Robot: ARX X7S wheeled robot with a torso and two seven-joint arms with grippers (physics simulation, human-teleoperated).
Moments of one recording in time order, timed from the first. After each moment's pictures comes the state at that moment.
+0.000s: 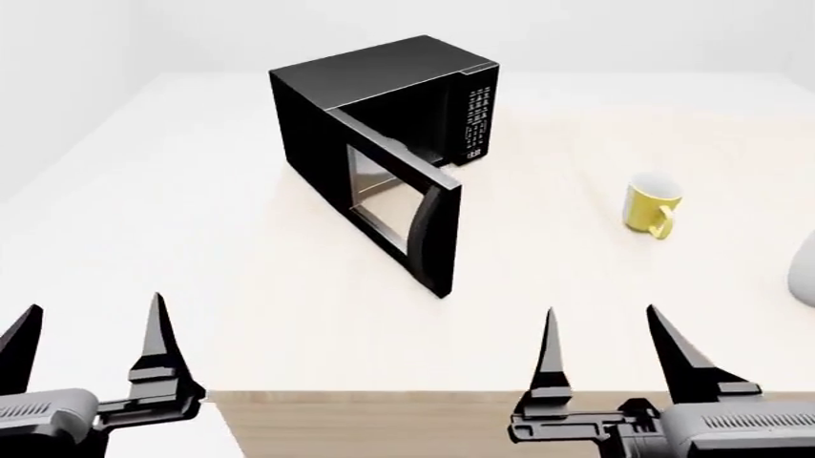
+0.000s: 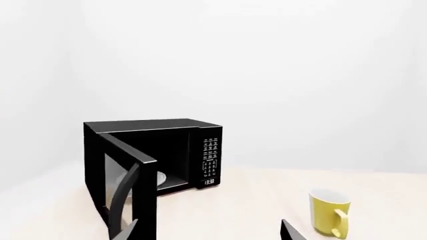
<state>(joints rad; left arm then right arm) 0.28 -0.42 -0.20 0.81 -0.46 -0.27 -0.29 -0.22 0.31 -0.10 -0.87 0.21 0.38 0.29</state>
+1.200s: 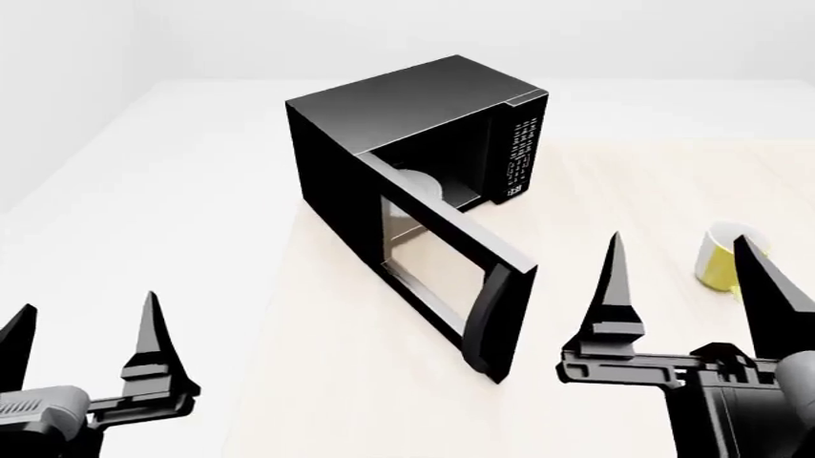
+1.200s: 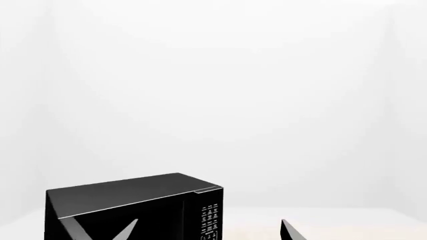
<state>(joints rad) 0.28 -0.43 -0.21 0.80 -0.48 -0.25 -0.30 0.07 0.77 -0.21 -1.04 0.65 0.42 0.85</state>
